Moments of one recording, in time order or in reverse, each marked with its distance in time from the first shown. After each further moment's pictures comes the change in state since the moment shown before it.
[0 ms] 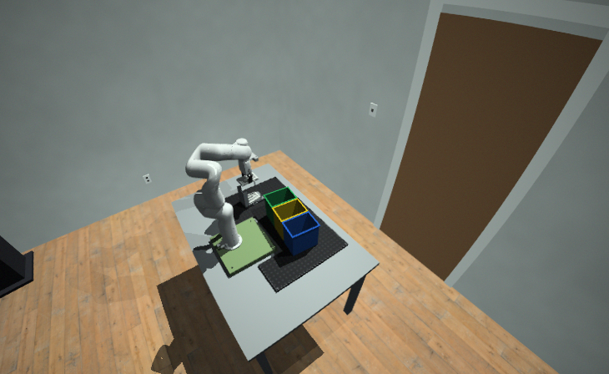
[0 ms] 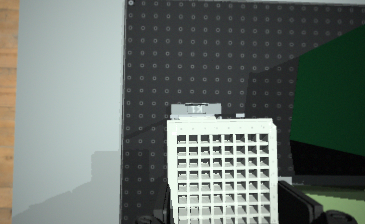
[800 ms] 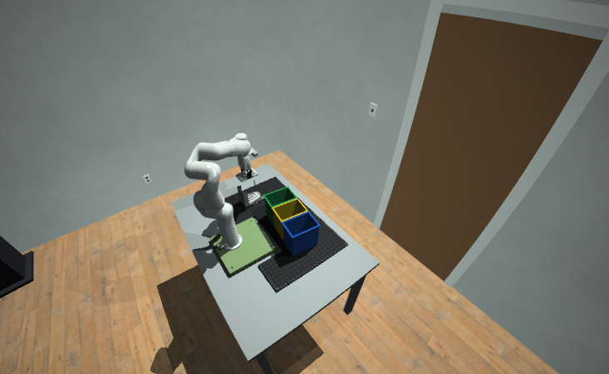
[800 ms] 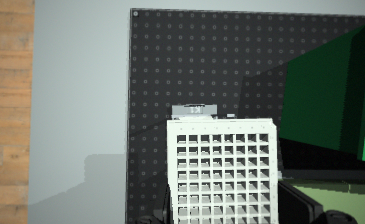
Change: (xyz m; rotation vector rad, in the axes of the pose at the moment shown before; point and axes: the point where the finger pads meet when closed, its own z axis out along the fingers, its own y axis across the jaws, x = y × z) arm 0.000 0.000 -0.037 0.000 0.000 0.000
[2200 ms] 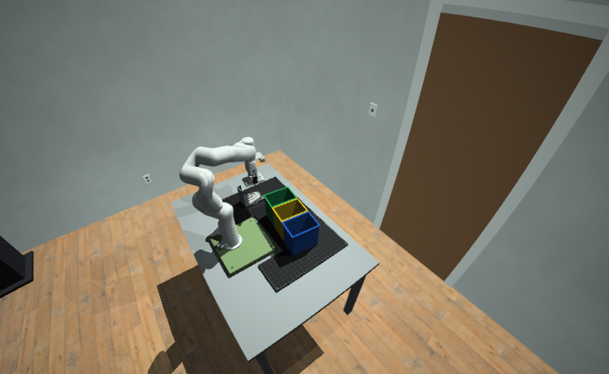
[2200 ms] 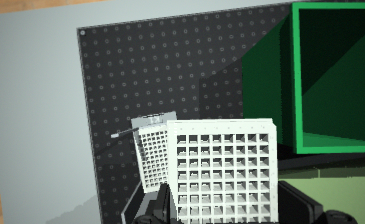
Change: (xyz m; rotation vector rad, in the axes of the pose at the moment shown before) arm 0.007 0.075 -0.001 -0.003 -0.001 0.153
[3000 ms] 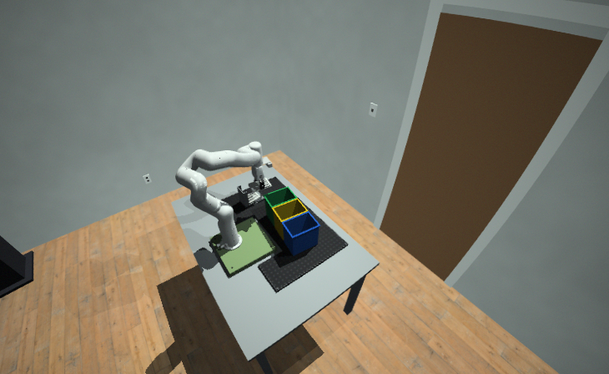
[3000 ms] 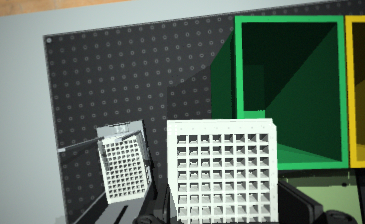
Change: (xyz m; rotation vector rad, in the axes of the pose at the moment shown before) arm 0.018 0.070 0.003 -0.002 -0.002 0.001
